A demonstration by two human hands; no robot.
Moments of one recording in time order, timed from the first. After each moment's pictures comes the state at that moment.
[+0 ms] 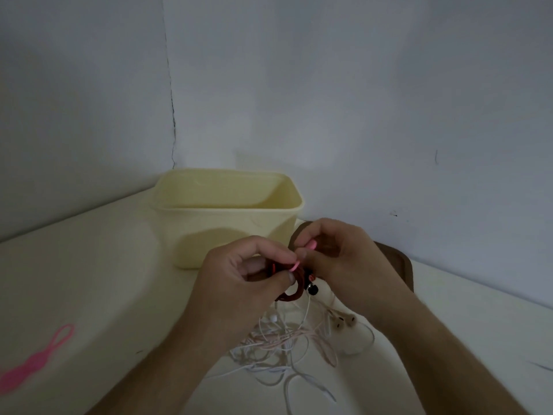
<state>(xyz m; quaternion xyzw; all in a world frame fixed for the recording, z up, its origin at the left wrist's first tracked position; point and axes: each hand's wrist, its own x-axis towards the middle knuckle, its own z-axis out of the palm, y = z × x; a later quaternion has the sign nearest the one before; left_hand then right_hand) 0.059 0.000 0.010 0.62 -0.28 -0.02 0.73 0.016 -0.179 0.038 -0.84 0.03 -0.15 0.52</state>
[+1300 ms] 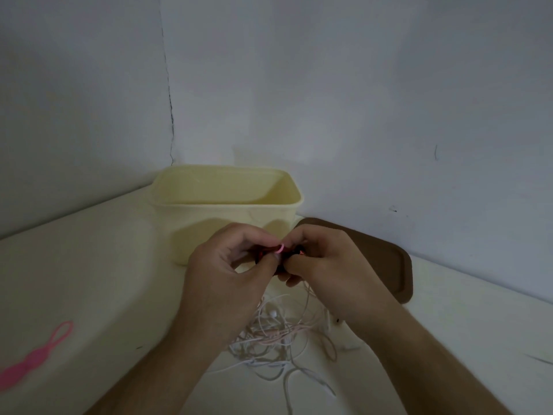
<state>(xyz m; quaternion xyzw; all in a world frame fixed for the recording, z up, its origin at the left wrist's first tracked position) 0.065 0.001 0.006 0.65 -0.25 0.09 0.71 0.017 -0.156 0.033 -0.82 0.04 -0.12 0.56</state>
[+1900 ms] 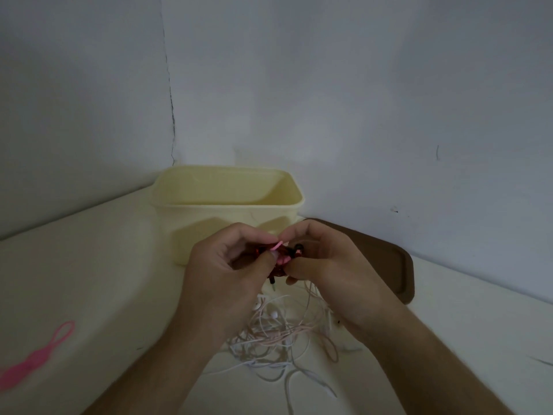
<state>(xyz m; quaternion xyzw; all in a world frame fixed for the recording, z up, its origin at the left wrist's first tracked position) 0.063 0.000 0.012 0.63 -0.22 0.05 0.74 0.016 -0.158 0.030 -0.75 0.03 -0.09 0.65</state>
